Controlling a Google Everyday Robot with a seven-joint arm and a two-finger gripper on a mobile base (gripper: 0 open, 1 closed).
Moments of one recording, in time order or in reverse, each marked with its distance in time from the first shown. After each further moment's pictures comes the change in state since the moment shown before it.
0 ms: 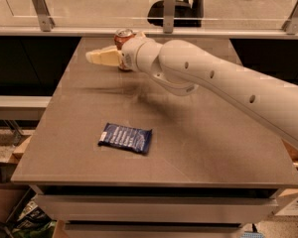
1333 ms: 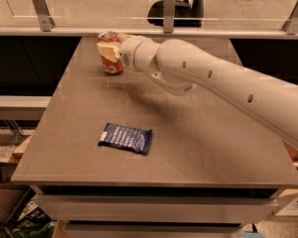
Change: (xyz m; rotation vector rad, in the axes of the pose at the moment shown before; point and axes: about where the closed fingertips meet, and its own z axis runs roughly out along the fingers) arm -0.003 0.008 0.003 -0.012 -0.002 -0.003
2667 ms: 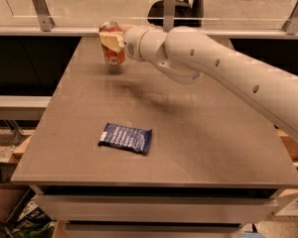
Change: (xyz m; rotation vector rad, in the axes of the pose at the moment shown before) arm -0.023 -0.011 -0.001 -0.055 -0.022 0.022
